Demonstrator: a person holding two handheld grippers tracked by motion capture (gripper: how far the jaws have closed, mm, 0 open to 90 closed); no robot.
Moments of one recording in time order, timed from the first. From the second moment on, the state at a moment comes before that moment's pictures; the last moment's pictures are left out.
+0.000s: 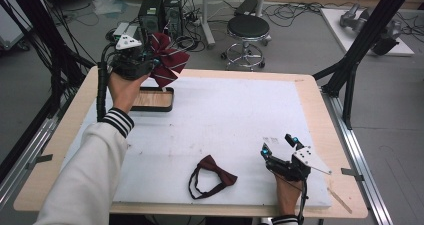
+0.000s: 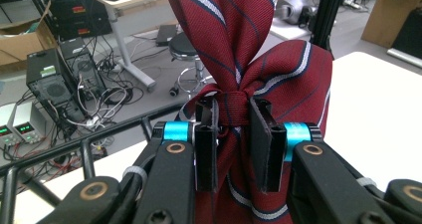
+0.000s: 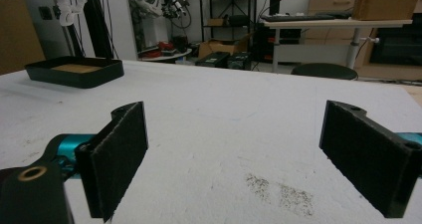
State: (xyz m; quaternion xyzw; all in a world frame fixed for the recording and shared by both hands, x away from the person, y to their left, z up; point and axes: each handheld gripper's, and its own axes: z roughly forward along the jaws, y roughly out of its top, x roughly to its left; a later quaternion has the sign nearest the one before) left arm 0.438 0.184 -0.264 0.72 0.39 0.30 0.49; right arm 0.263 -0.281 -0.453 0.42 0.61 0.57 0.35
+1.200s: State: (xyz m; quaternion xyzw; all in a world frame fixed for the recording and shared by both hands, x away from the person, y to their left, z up) left arm 0.447 0.143 -0.317 0.75 0.39 0.28 0.46; right arm 0.263 -0.282 -0.453 0.43 0.61 0.57 0.34
